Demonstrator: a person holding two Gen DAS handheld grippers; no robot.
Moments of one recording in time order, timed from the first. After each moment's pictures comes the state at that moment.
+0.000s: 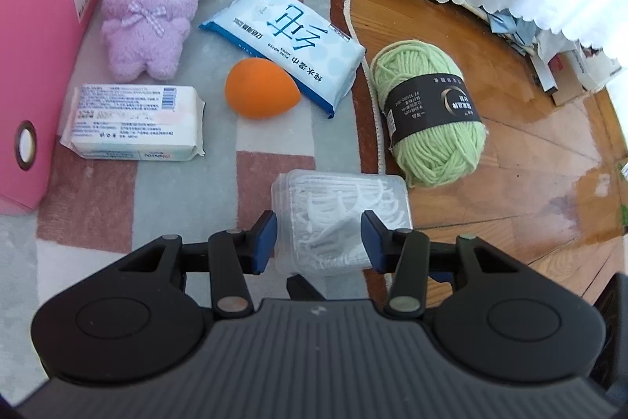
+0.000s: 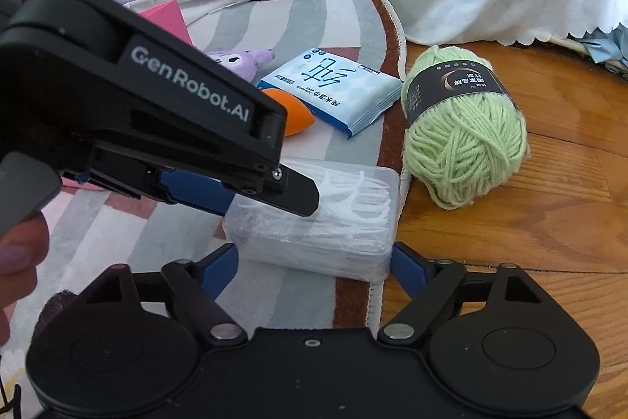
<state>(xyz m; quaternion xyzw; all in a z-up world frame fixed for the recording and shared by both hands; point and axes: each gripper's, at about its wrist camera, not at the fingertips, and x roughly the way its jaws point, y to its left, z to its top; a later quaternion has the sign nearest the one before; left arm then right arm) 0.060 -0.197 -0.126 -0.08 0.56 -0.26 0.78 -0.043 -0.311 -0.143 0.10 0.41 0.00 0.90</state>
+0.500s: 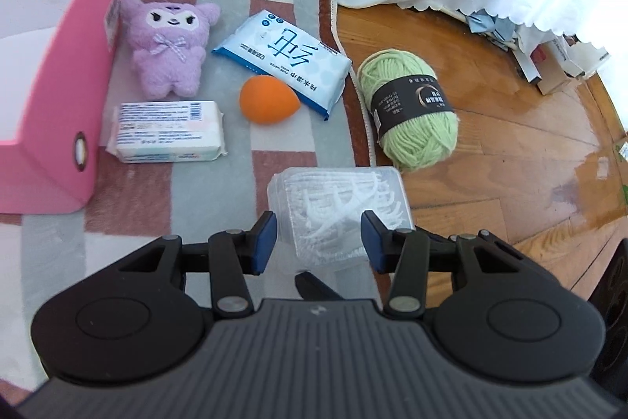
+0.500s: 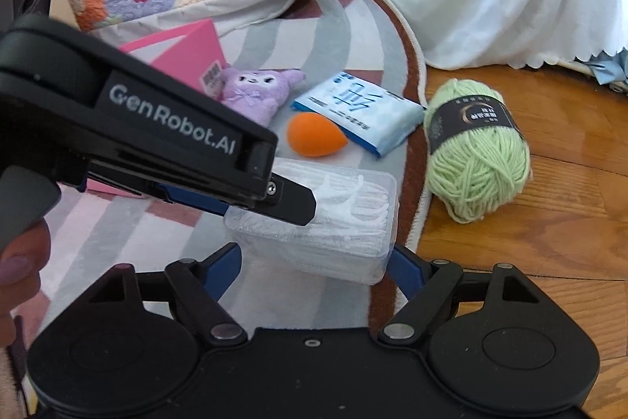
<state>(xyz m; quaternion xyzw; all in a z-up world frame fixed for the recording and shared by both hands) 0.034 -0.170 -0.090 -0.05 0.54 -0.28 0.79 -0.059 -0.290 -0.110 0.09 0.40 0.02 0.91</state>
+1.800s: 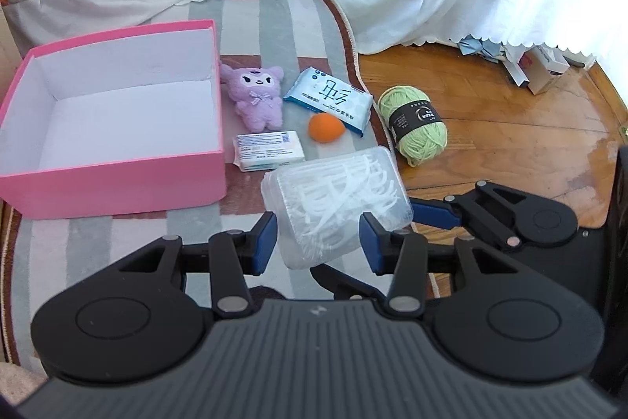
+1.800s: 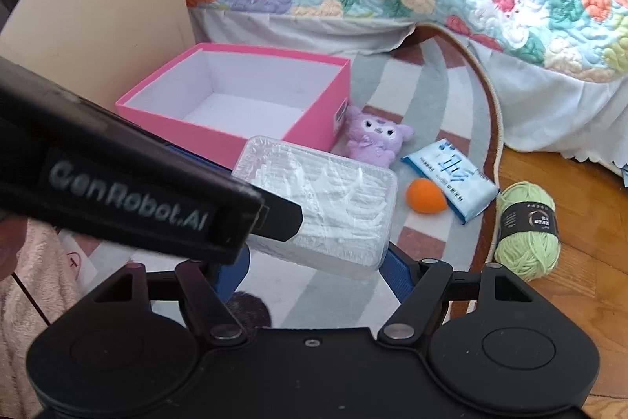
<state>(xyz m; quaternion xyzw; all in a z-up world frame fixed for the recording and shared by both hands) -0.019 -0.068 0.020 0.00 0.49 -0.27 0.83 -0.065 -0.190 -0.006 -0.01 0.42 0.09 0.90</state>
